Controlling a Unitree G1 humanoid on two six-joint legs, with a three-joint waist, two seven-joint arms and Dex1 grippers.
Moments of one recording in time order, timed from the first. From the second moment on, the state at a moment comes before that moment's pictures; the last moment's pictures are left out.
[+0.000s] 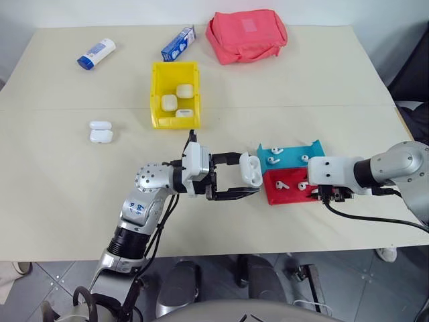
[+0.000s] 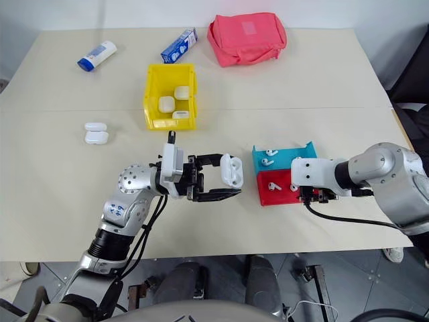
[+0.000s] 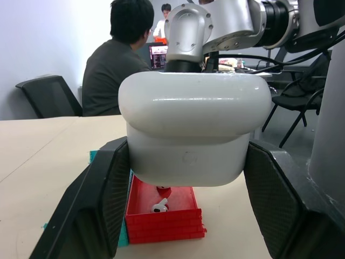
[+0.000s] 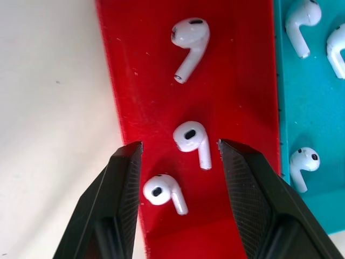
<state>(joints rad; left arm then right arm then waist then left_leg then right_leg) -0.40 0.24 -0.19 -0.08 -0.39 0.08 -1.08 -0.43 -1.17 0.31 -0.27 0.00 0.45 1.22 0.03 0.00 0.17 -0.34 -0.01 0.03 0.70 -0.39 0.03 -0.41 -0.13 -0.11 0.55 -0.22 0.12</state>
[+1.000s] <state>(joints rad) -0.31 0.36 -0.14 -0.19 -0.44 0.15 -1.04 -0.52 -1.06 0.35 -0.11 -0.11 0.32 1.32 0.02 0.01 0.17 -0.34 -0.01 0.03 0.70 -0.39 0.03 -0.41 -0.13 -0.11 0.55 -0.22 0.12</state>
